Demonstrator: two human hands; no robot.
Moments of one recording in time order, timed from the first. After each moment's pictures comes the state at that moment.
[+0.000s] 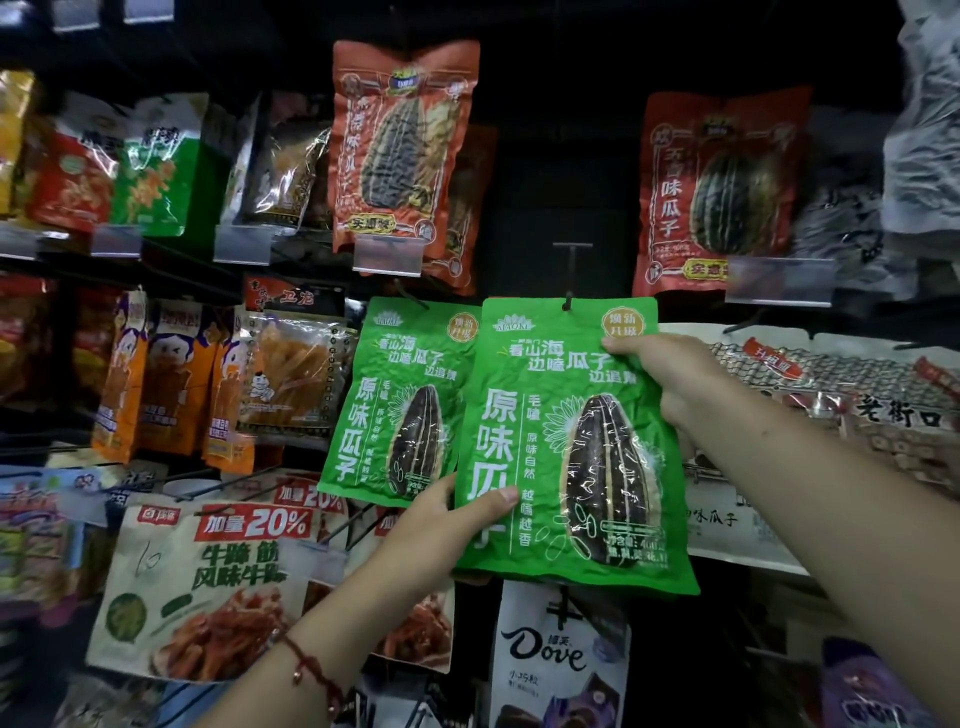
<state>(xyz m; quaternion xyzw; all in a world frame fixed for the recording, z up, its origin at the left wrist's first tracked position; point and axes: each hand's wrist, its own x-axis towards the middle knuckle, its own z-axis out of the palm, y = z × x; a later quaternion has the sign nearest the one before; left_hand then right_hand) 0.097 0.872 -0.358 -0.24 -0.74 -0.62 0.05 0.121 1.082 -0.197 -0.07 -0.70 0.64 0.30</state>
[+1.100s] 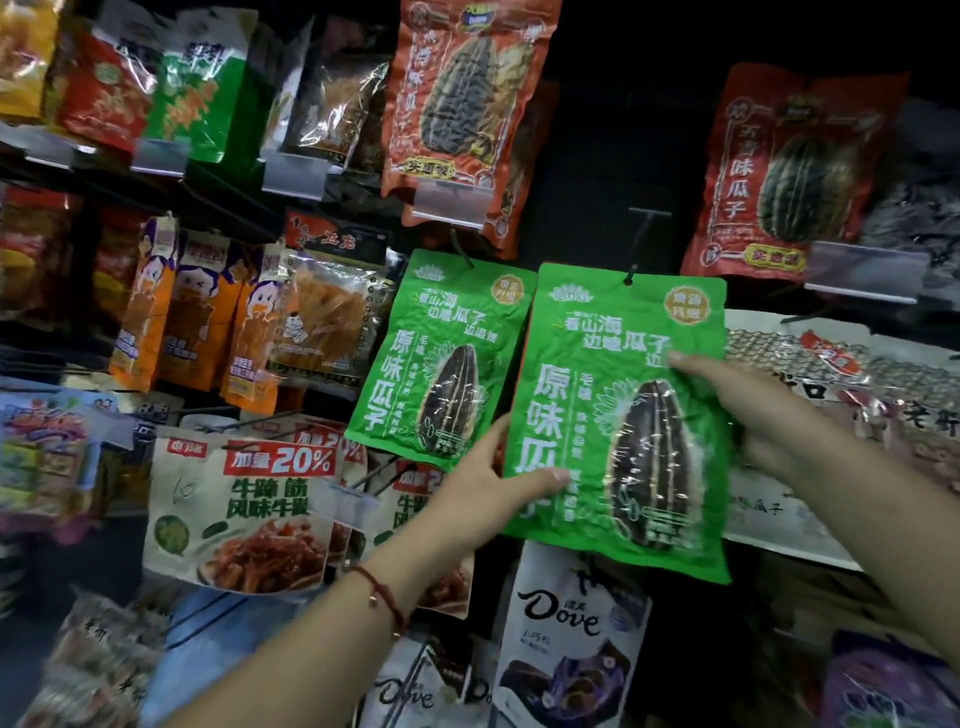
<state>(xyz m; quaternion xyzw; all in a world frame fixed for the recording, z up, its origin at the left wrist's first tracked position) 0.081 0.872 -0.369 -0.28 -0.73 -0.62 0.06 0.123 1.109 -0.243 -0.03 -0.79 0.57 0.22</state>
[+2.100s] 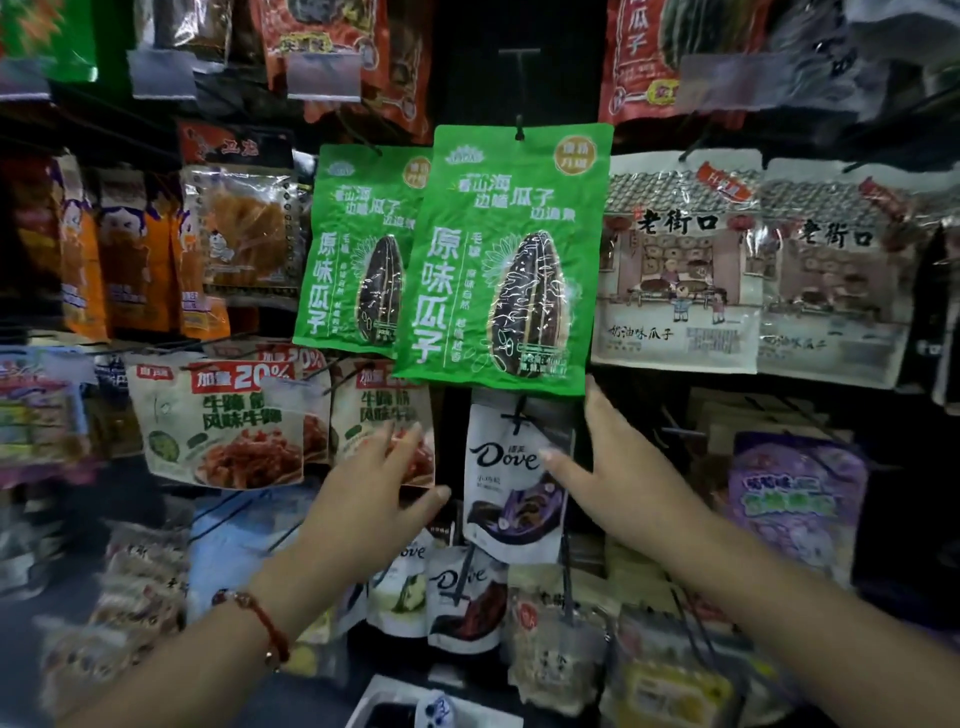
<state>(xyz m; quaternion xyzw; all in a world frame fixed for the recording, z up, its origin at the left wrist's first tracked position) 0.137 0.852 -0.477 -0.21 -0.94 -0.20 0.17 0.221 1.091 -0.424 0.02 -0.95 0.20 0.23</state>
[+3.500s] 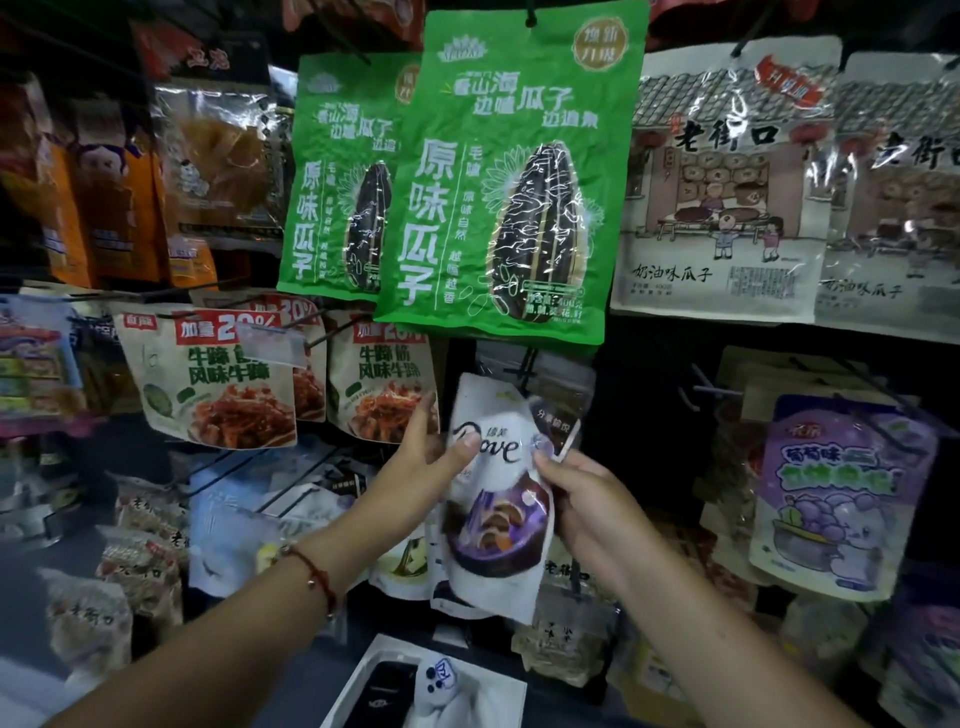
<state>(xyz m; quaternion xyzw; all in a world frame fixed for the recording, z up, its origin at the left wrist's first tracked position) 0.101 0.902 -0.521 -0.22 -0.76 -0.61 -0.01 0.158 1.084 -0.518 -0.05 -0.59 0.80 0.06</state>
